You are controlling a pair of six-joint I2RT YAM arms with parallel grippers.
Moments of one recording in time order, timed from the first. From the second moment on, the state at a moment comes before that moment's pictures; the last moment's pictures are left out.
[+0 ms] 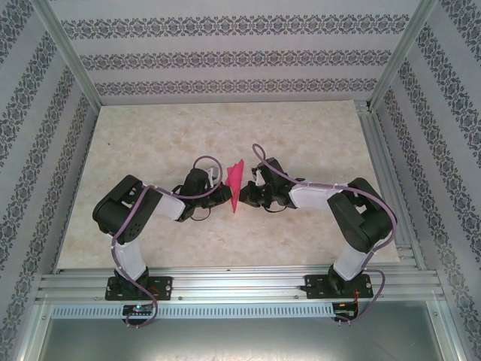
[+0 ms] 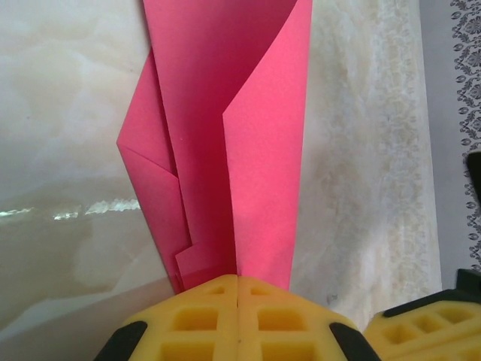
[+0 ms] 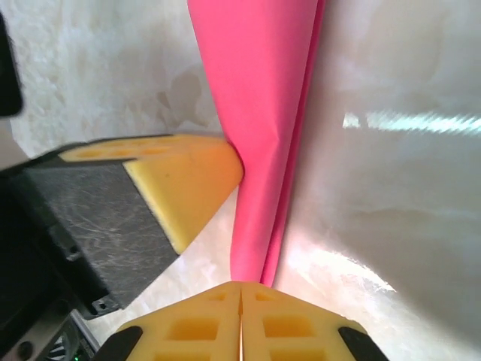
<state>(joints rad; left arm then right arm) -0.55 1.84 0.65 0.59 0.39 -0.91 0.61 1.71 0.83 0.02 -0.47 0.83</state>
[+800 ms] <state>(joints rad) -0.56 1.84 0.63 0.60 0.37 -0.93 0.67 1.78 0.82 0.09 -0.44 0.91</state>
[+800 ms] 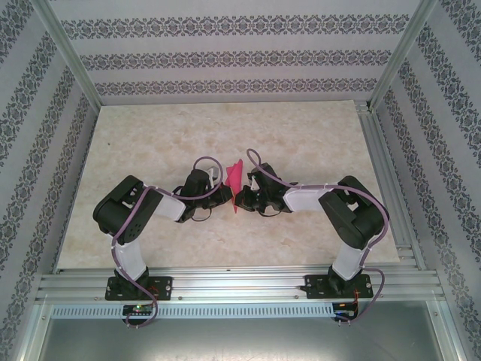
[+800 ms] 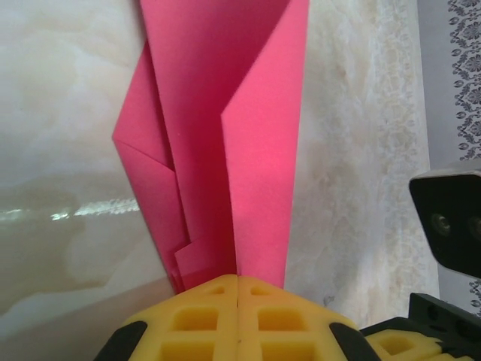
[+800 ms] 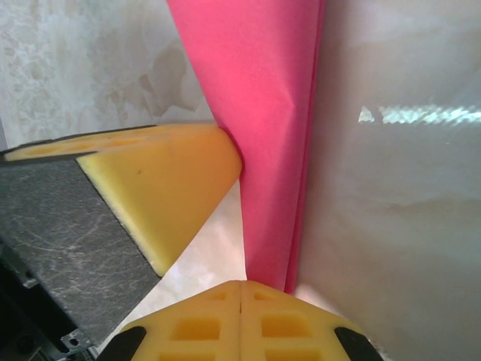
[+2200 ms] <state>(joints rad) -0.56 1.83 0.59 0.64 0.33 -0.94 0.70 1.81 0.88 0.00 -0.45 0.89</state>
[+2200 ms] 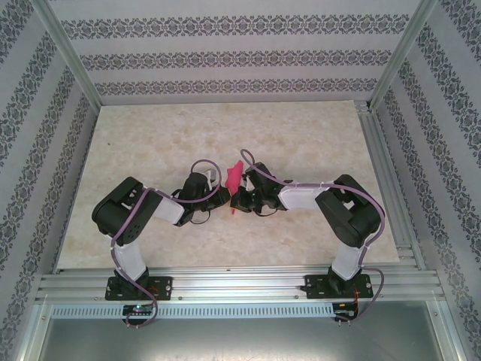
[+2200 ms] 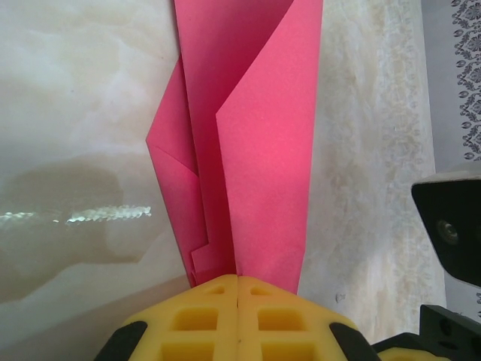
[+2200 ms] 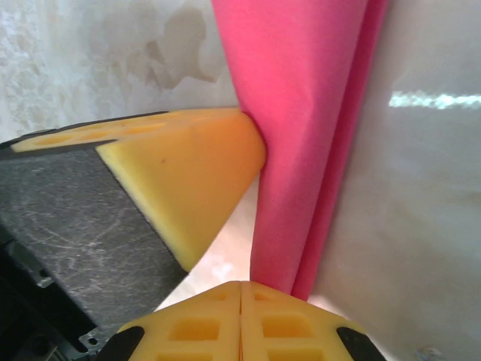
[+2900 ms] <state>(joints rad) -0.57 1.81 0.61 0.60 0.33 -0.94 0.70 1.83 0.89 -0.06 -0.42 0.85</state>
